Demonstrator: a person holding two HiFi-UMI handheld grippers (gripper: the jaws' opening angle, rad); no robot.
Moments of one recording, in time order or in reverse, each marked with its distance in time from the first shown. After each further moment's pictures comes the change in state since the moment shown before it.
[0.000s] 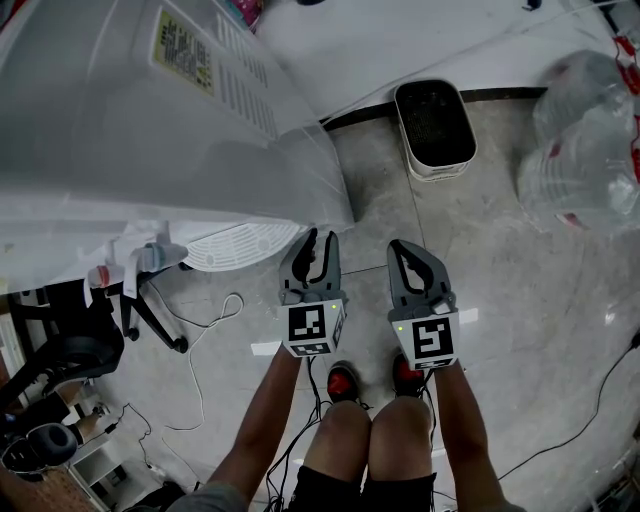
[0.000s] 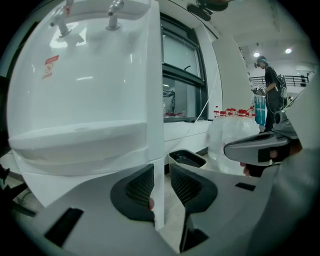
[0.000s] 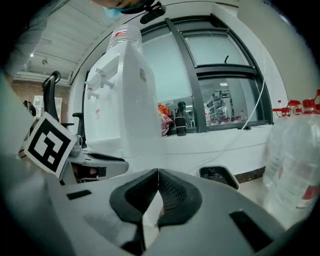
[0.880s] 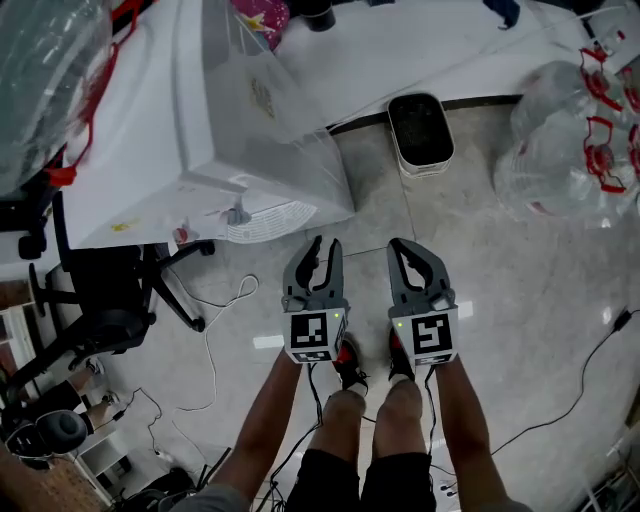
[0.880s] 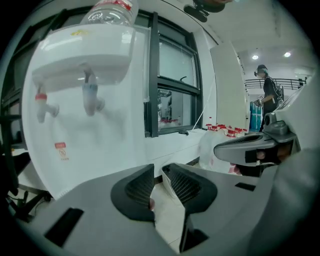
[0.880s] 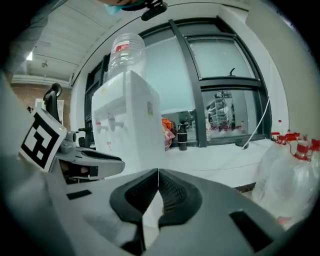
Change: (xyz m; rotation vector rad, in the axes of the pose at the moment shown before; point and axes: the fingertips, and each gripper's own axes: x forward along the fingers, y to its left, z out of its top) left arm -0.104 -0.039 0.119 0.009 0.000 -0.025; right arm -0.086 0.017 0.122 -0.015 0.011 0.013
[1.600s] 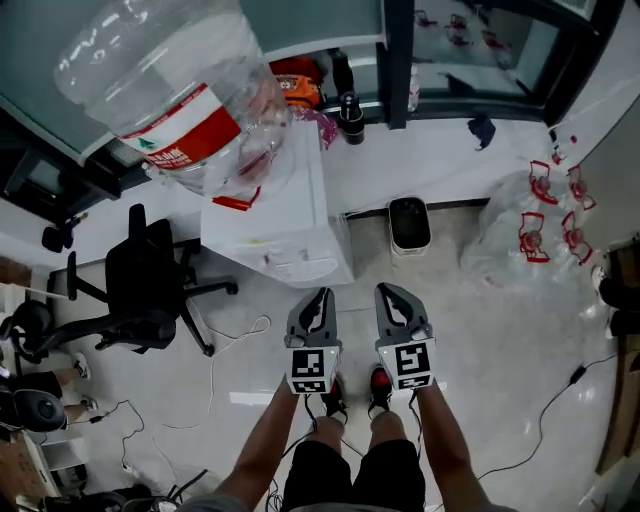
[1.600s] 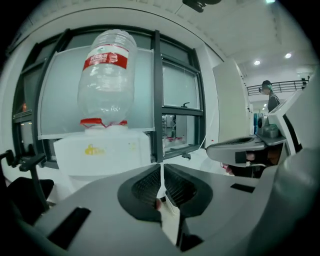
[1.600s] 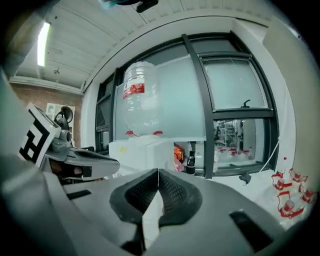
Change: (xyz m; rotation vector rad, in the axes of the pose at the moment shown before) left arm -0.158 -0.006 0.200 -0.020 -0.099 0.071; right arm -0.103 0.055 0.216 -0.080 -0.086 0.063
